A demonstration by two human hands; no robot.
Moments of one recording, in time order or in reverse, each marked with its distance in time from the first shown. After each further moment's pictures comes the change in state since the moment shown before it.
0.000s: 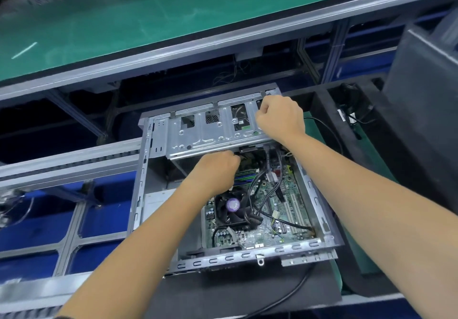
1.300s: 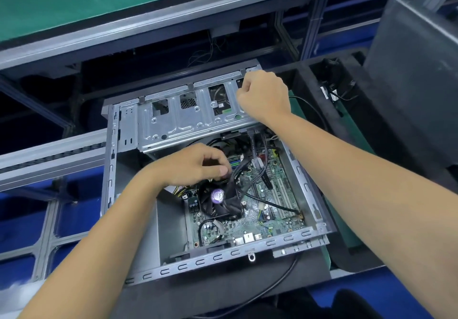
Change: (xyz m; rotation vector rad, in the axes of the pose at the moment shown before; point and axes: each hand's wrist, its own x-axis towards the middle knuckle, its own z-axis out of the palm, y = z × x) left_hand -0.006 -0.031 -0.001 -0.946 -0.302 0.221; right_hand 0.007 -0.001 0.002 -0.026 0.027 0.026
